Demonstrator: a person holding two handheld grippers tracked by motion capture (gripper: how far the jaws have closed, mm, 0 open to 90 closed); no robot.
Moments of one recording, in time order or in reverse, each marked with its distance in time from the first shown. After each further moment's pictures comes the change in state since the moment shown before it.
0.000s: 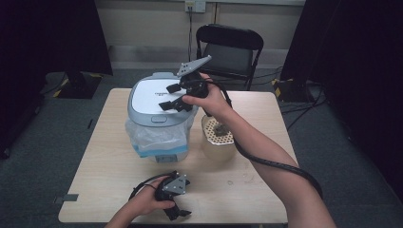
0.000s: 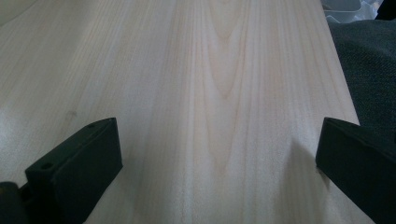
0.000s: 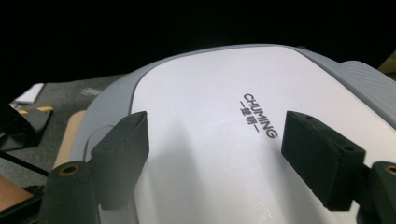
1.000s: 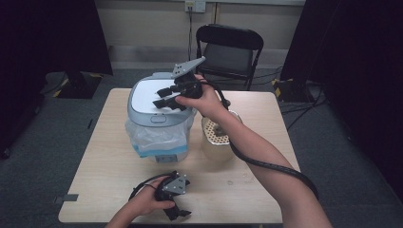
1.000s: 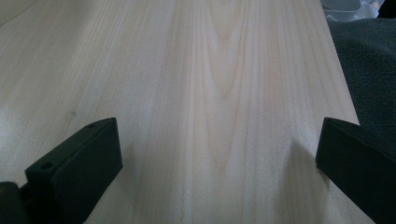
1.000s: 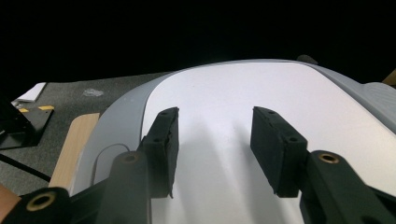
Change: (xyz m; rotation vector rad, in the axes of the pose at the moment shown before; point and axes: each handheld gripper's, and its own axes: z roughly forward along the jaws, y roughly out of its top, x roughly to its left) left arm 0.000 0.000 0.000 0.001 -0.002 0.005; right arm 0.009 0.007 0.011 -0.016 0.012 -0.037
